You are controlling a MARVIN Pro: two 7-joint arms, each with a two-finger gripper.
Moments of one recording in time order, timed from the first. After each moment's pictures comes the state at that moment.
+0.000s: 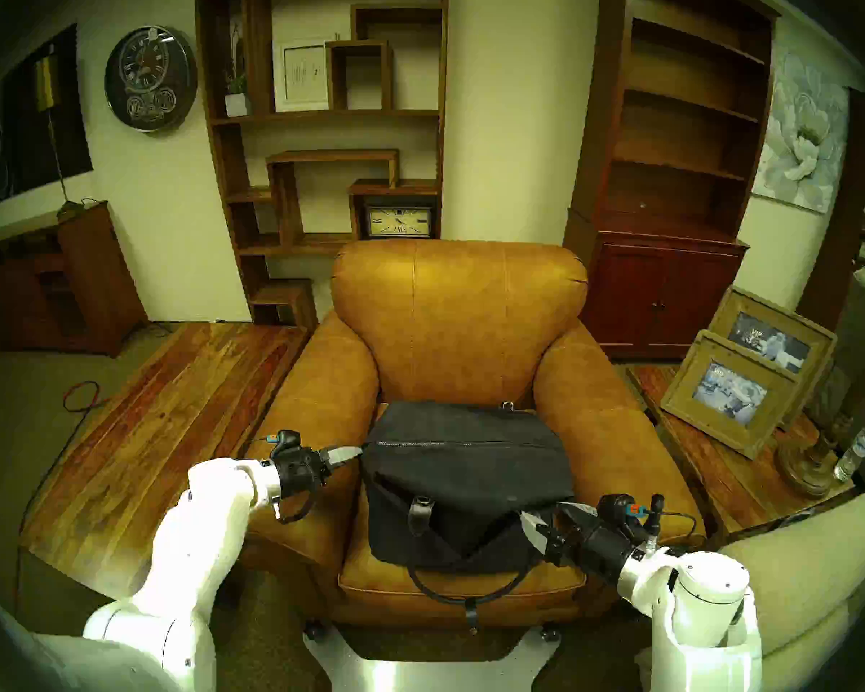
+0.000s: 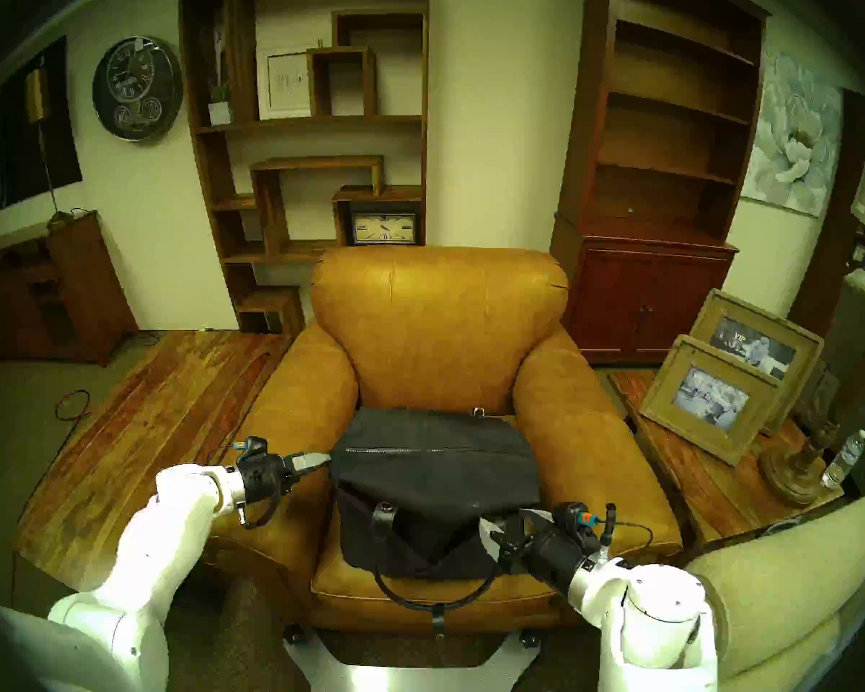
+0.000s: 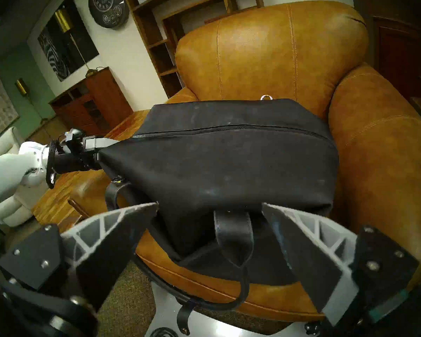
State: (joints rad) left arm 1.28 -1.31 -1.71 -0.85 -0.47 0.69 -0.99; right arm -2.10 -1.65 1.86 -2.08 -0.03 0.51 0.78
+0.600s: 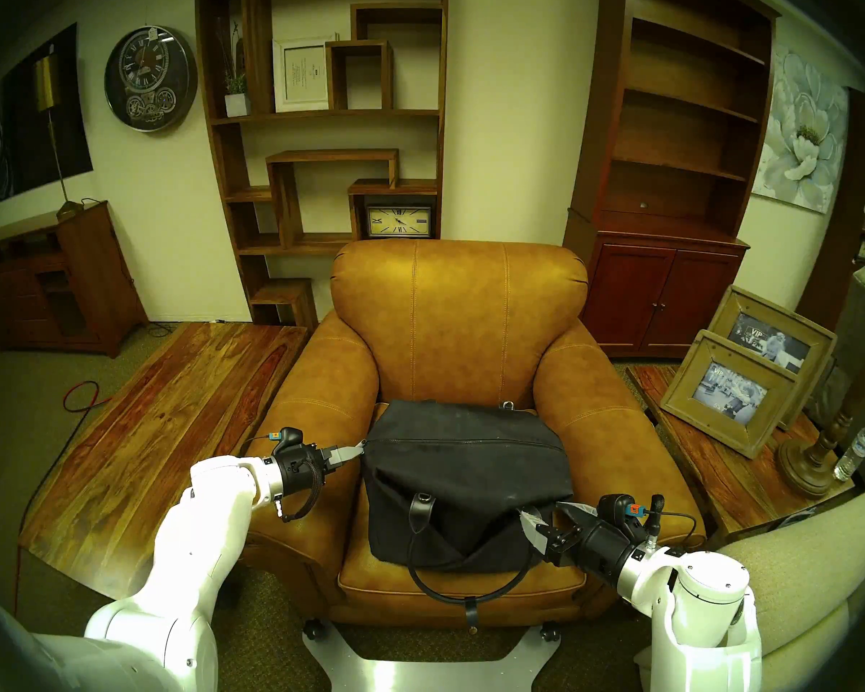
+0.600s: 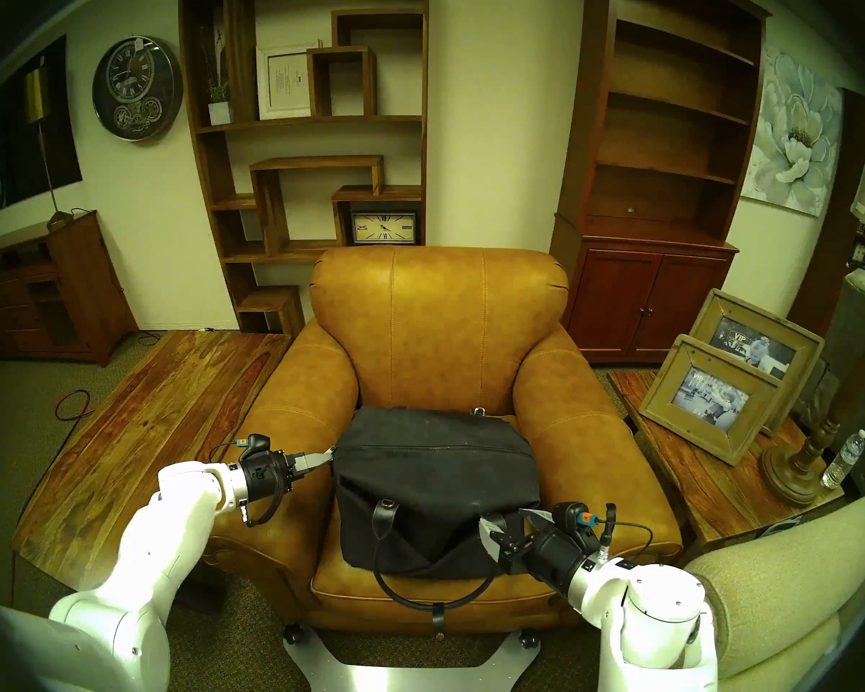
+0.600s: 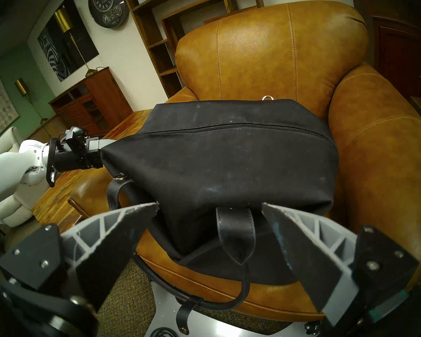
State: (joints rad) left arm 1.27 -1.30 -1.69 -0.87 -0.45 0.69 -1.00; right arm -2.10 -1.65 1.86 -2.08 -0.04 0.51 0.78
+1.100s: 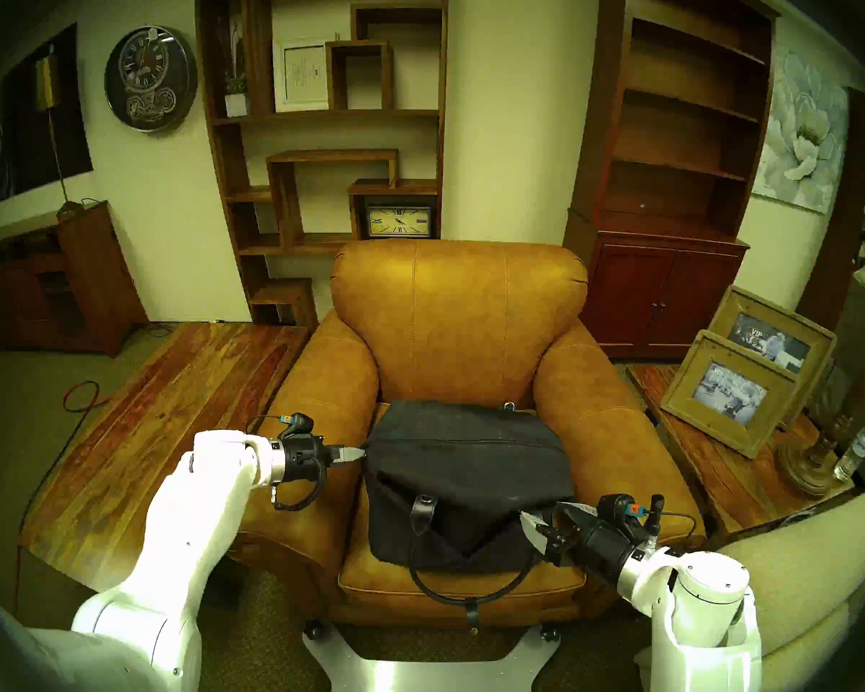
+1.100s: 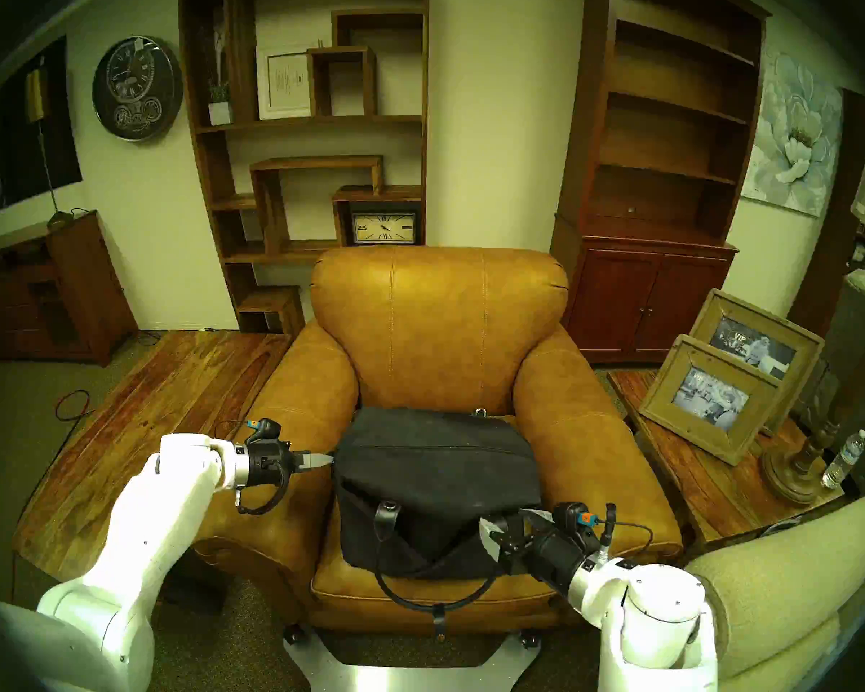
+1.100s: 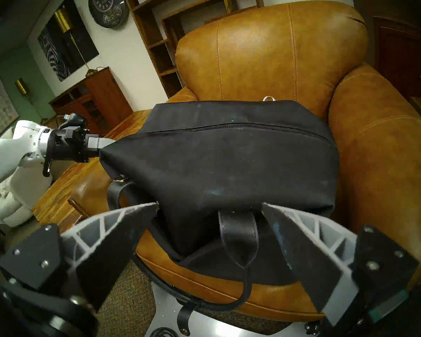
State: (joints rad) left arm 1.26 -1.23 -1.54 -1.07 -0.28 0.76 -0.97; right arm -2.10 -1.65 1.86 -2.08 -0.04 0.51 0.79
